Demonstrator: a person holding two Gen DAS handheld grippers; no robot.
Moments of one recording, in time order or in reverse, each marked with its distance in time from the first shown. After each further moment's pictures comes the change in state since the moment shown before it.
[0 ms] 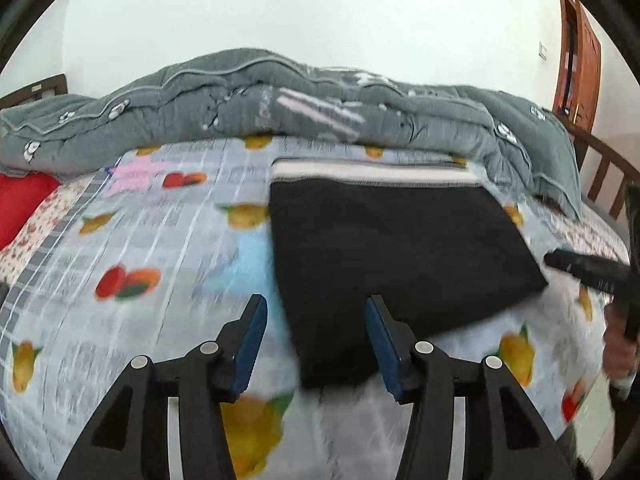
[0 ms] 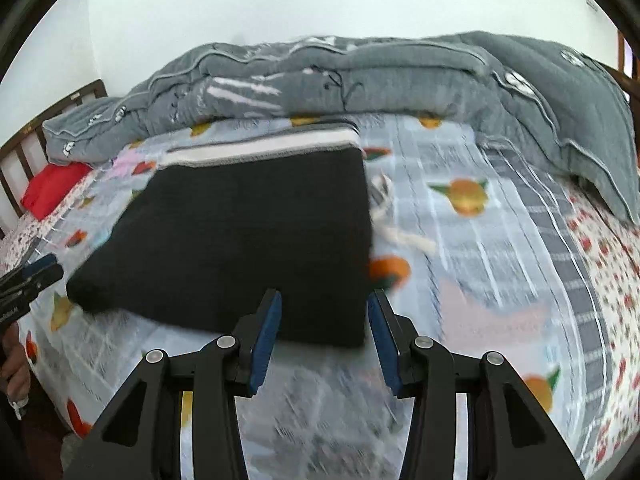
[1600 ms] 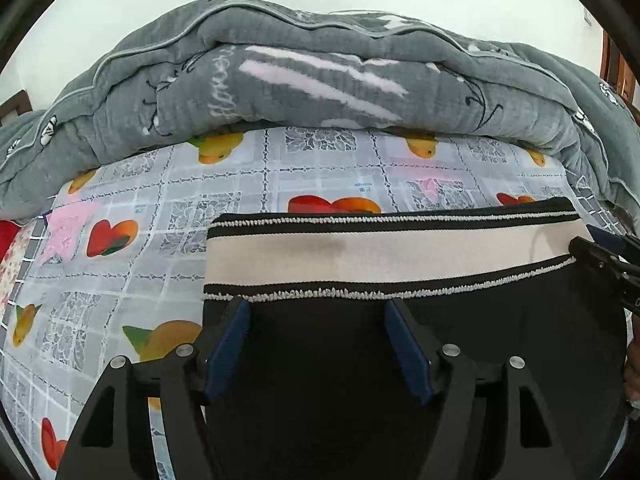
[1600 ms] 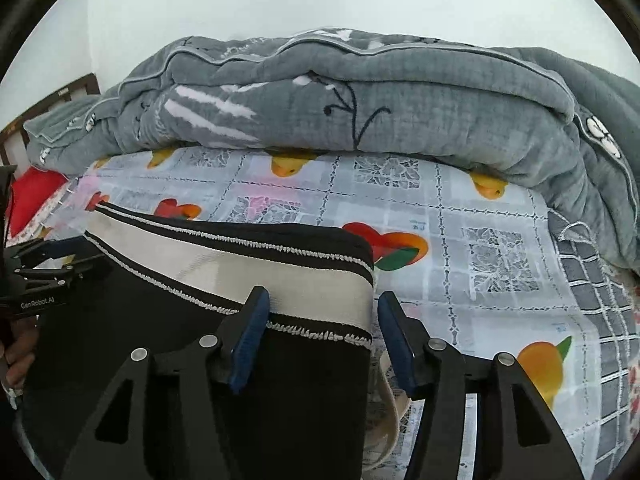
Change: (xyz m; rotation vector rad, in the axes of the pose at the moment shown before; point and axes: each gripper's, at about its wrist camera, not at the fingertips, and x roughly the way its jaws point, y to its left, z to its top) left arm 0.194 -0.021 0.109 0.042 0.155 0.105; right arm 0.151 -0.020 0.126 -0.086 -0.003 0.019
